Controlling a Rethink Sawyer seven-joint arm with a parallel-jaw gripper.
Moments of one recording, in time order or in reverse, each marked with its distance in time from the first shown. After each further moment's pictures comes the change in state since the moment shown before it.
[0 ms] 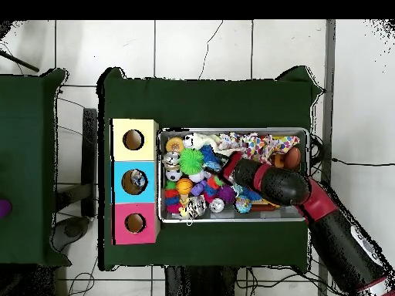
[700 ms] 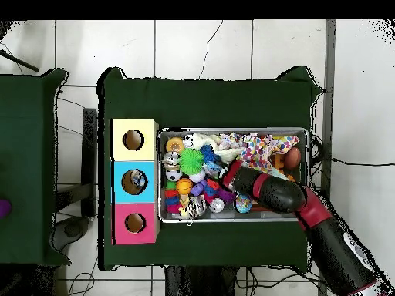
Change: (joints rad) arm -0.065 0.108 0.000 -0.001 -0.110 0.000 0.000
